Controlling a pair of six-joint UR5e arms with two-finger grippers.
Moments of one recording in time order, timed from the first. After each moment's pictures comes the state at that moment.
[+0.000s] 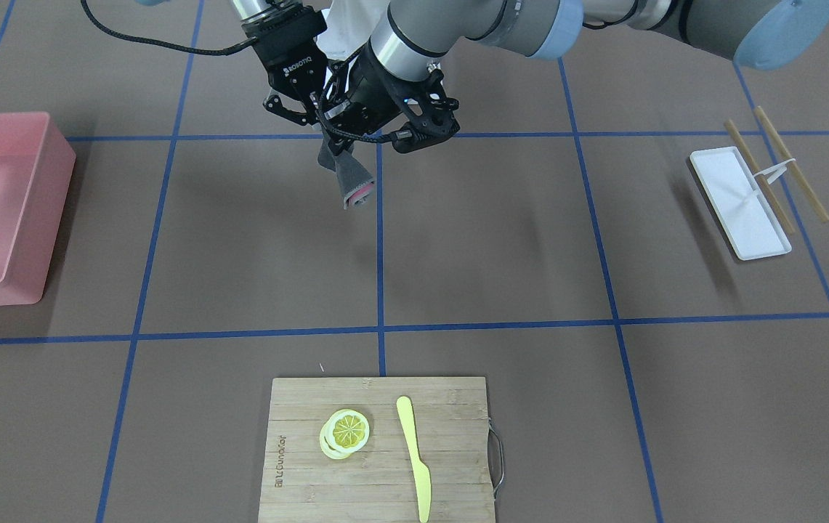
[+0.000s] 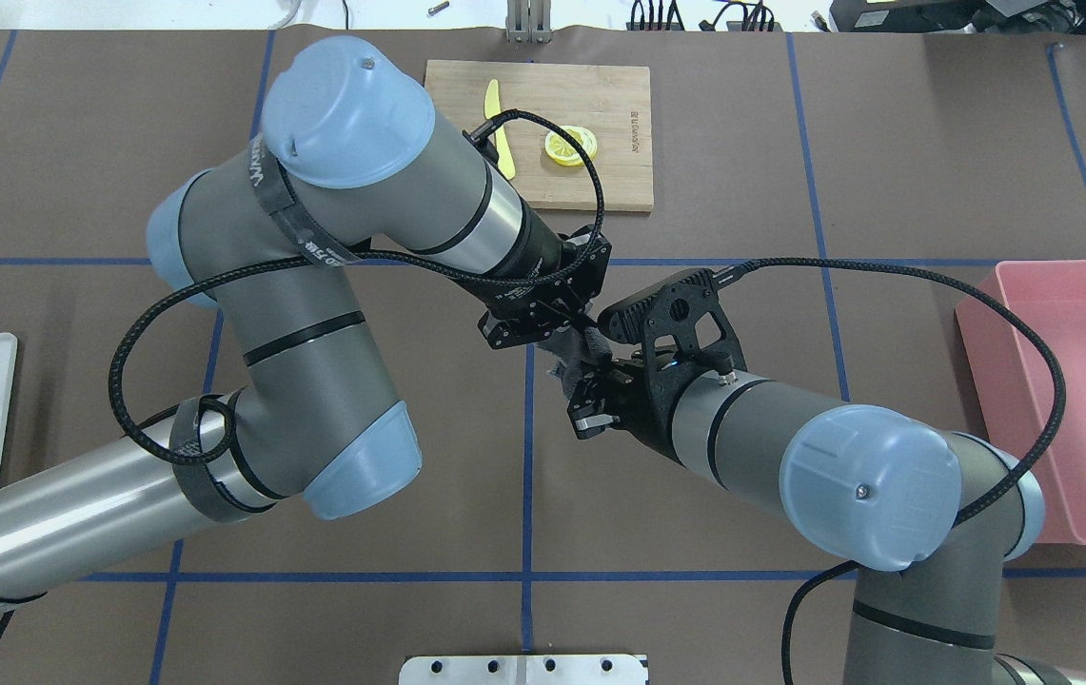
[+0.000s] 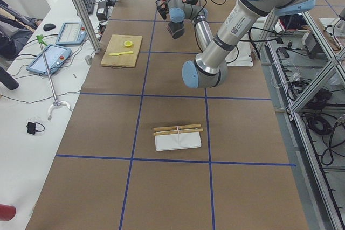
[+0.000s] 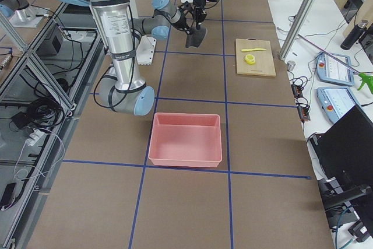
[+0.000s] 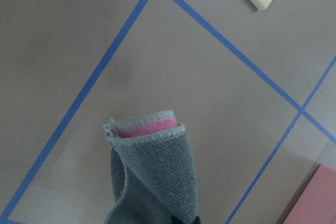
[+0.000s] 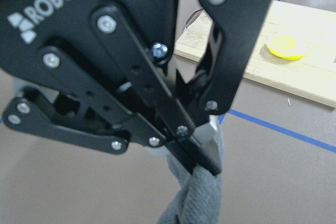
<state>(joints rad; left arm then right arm) -0.60 -2.41 -1.72 -1.83 -2.12 -1.96 0.31 -1.19 2.14 -1.26 1.37 0.89</state>
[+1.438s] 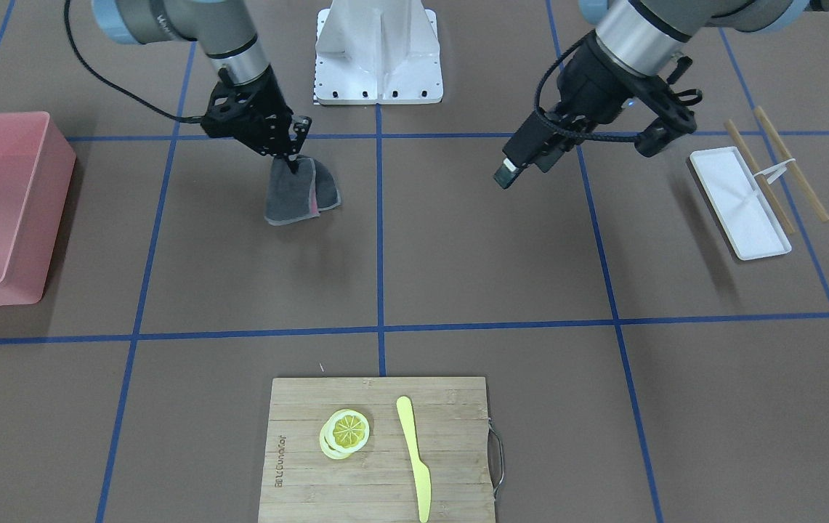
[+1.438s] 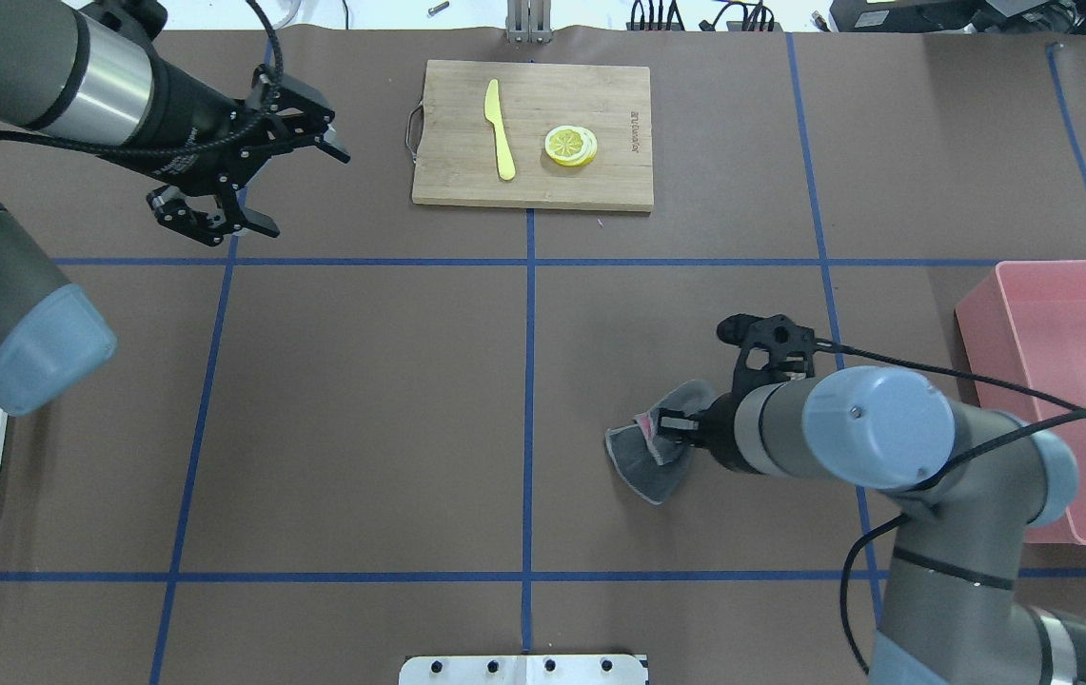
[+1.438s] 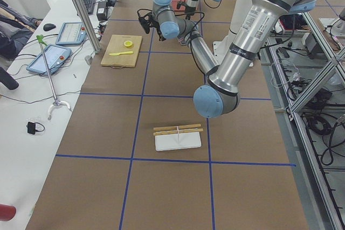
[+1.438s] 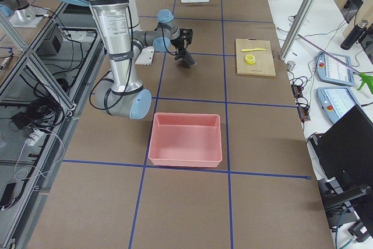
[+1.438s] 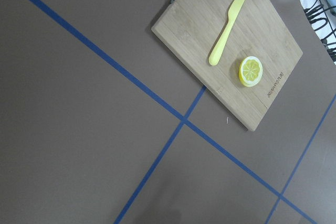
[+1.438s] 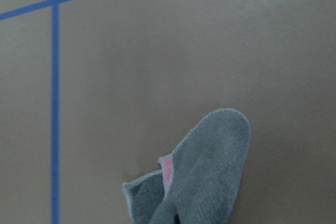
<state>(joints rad) -0.92 -2.03 -1.97 -1.83 -2.19 -1.75 0.42 -1.36 2.03 -1.30 1.72 1.47</state>
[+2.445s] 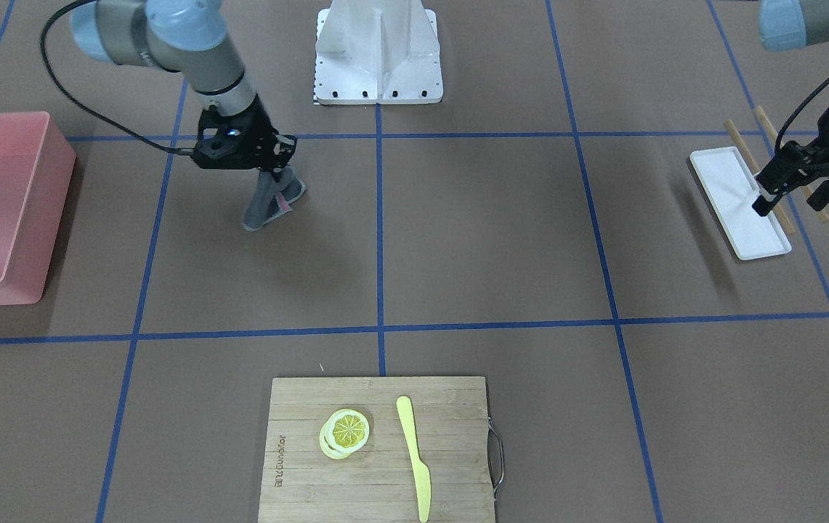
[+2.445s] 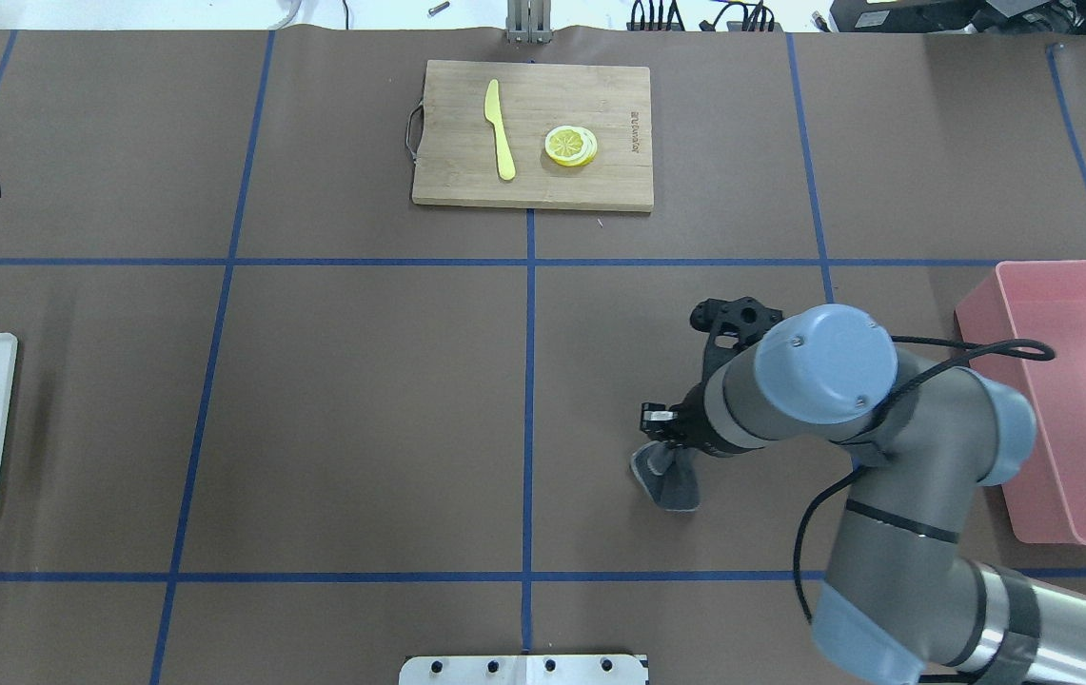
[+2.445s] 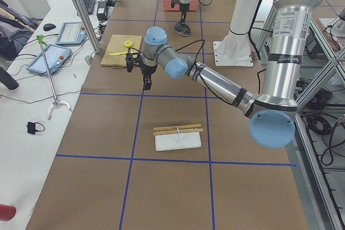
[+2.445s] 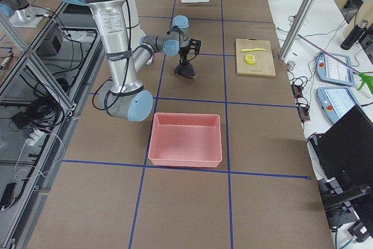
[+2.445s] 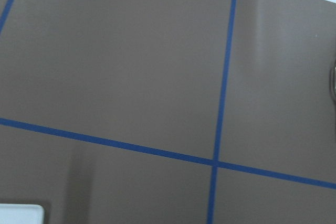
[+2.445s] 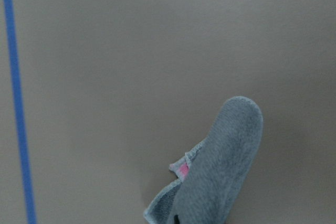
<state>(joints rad) -1.23 -1.60 -1.97 -1.83 -2.19 -0.81 0.42 -1.18 1.93 -1.45 1.84 1.45</state>
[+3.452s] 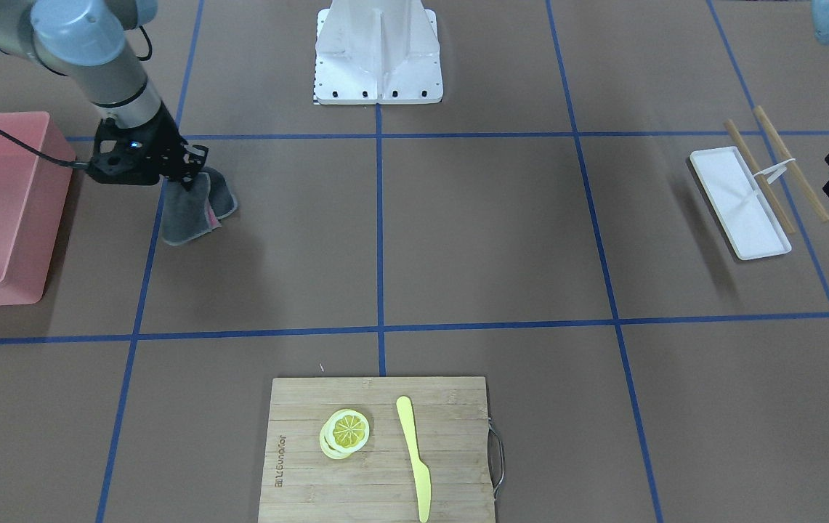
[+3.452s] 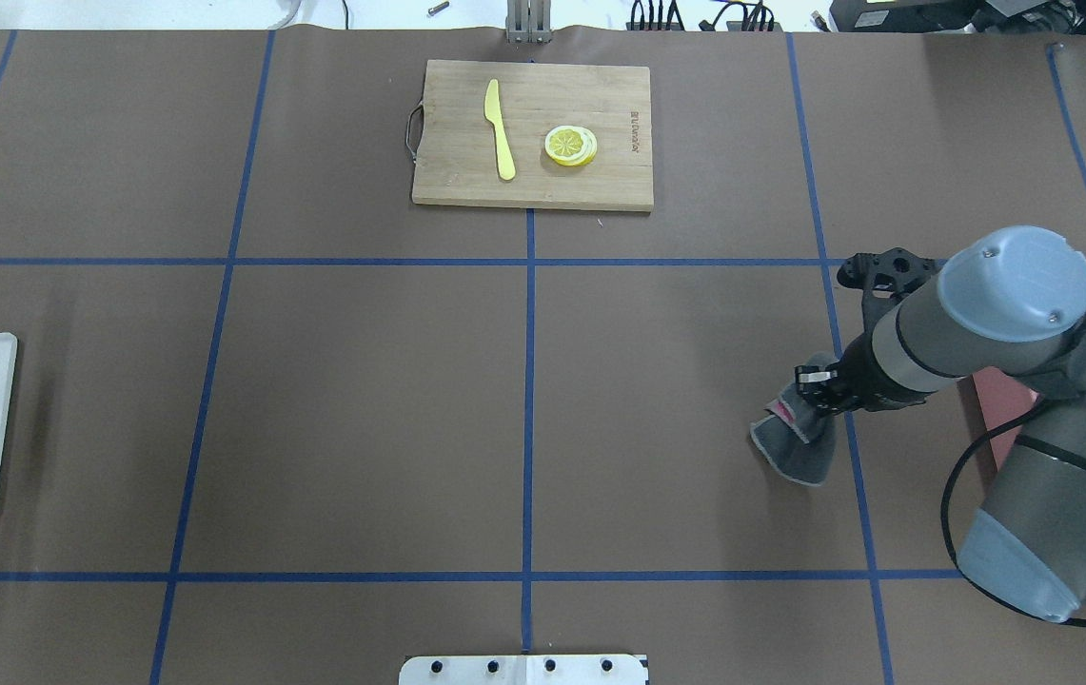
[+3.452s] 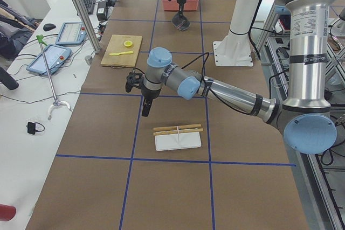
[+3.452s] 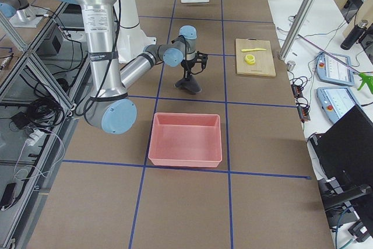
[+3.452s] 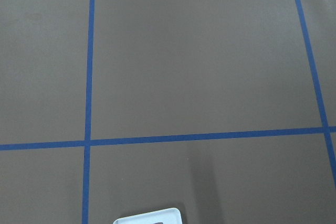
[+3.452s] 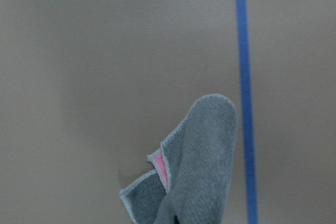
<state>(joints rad) -1.33 -1.51 -1.95 -1.82 -2.19 -0.49 0.66 -1.48 2.04 -1.48 2.01 1.14</state>
